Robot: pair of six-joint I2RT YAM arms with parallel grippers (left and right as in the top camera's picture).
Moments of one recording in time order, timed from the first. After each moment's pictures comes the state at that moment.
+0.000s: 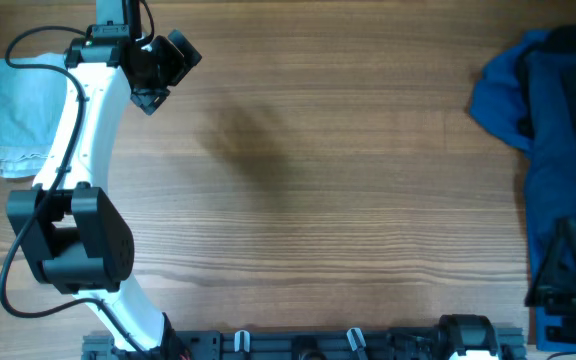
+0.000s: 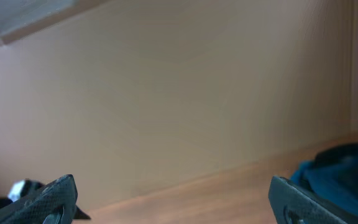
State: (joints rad) left arm 0.01 1.93 1.70 -0.86 0.23 -0.73; right arm -0.03 0.43 1.42 -0.90 -0.02 0.37
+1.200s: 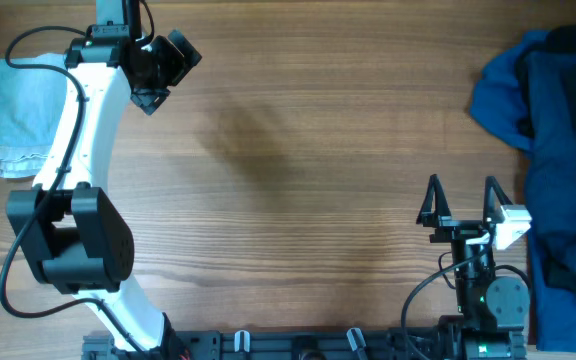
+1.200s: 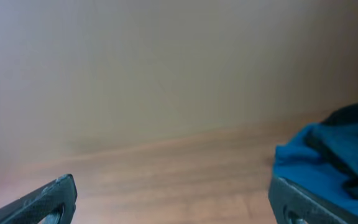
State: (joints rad) left arm 0.01 1.93 1.70 -0.86 0.23 -0.73; right arm 0.01 0.02 0.01 0.12 -0.01 0.21
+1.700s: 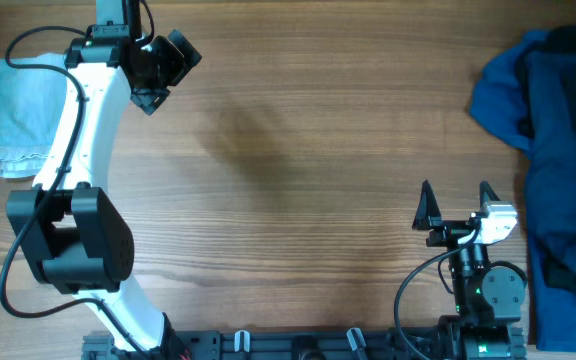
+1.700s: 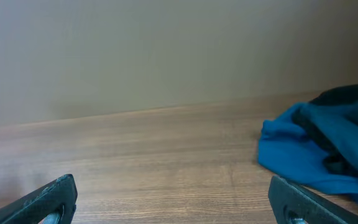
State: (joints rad) left arm 0.01 1.93 1.70 -0.86 0.23 -0.73; right arm 0.01 0.02 0.01 0.00 -0.01 0.13
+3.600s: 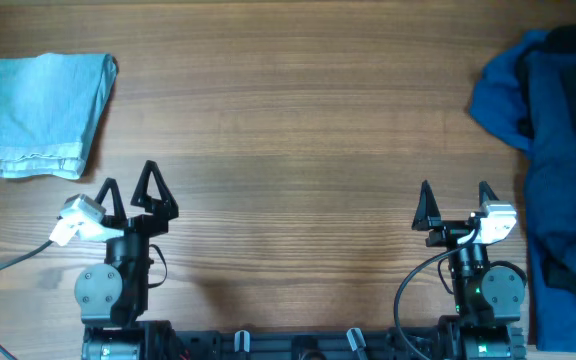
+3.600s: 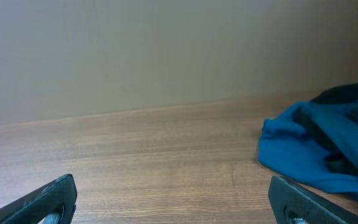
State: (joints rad) left arm 0.00 0.23 0.20 0.03 -0.07 -0.66; right arm 0.01 0.02 0.01 0.00 -0.02 0.13
